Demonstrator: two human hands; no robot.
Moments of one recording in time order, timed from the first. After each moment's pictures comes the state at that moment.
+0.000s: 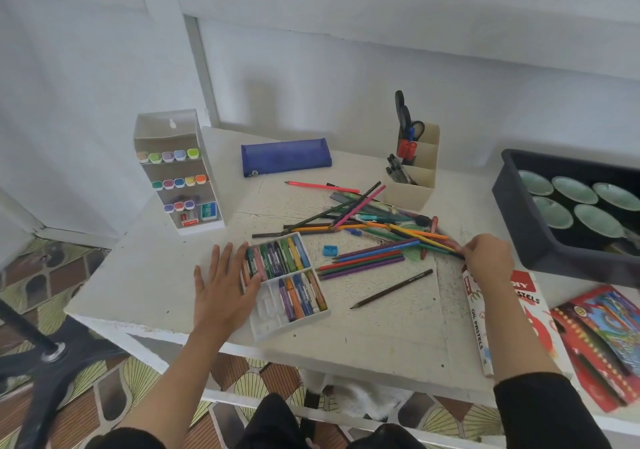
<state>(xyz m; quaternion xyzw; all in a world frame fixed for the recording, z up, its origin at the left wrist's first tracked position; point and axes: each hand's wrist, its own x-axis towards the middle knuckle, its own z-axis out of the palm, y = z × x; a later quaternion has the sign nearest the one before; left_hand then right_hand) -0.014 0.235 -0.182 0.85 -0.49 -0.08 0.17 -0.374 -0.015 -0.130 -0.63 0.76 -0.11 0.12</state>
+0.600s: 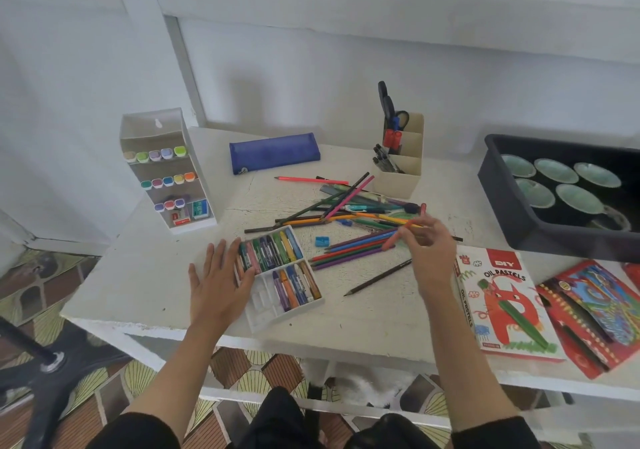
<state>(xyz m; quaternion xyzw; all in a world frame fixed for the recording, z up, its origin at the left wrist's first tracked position) -0.014 0.235 -0.181 0.85 -0.48 -0.09 0.17 -0.299 0.098 -0.093 -0.56 0.54 -0.49 0.40</state>
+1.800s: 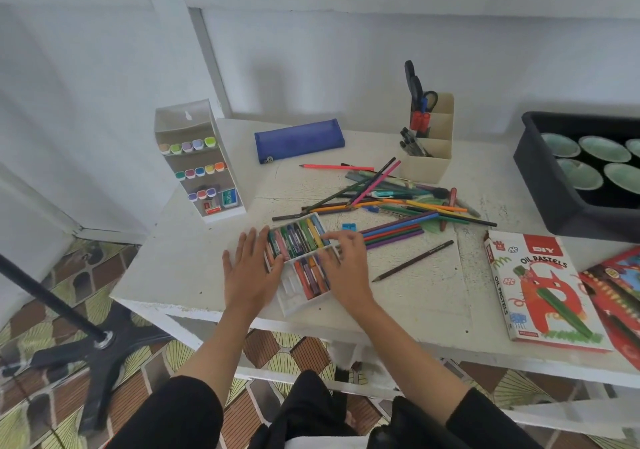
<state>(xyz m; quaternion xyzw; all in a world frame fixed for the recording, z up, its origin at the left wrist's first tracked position) -0.015 0.236 -0.177 0.85 -0.49 -0.09 0.17 -0.180 0.169 -0.148 -0.73 0.46 -0.34 0.37</state>
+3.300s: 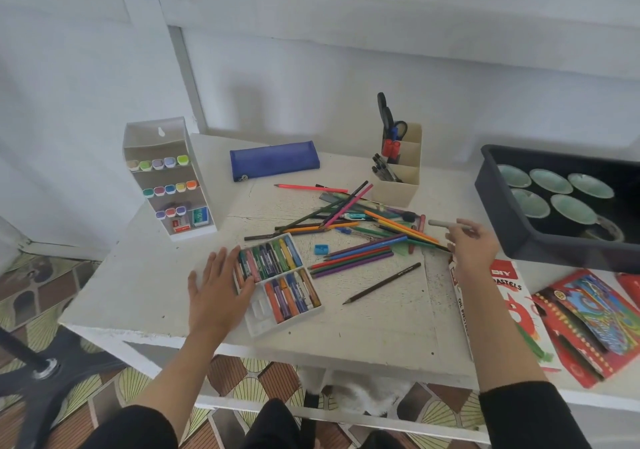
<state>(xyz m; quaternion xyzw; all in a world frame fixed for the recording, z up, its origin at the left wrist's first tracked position) -0.014 0.235 -0.180 0.86 -0.48 -0.08 0.18 -0.352 0.023 -0.102 -0.38 0.68 -0.51 0.38</state>
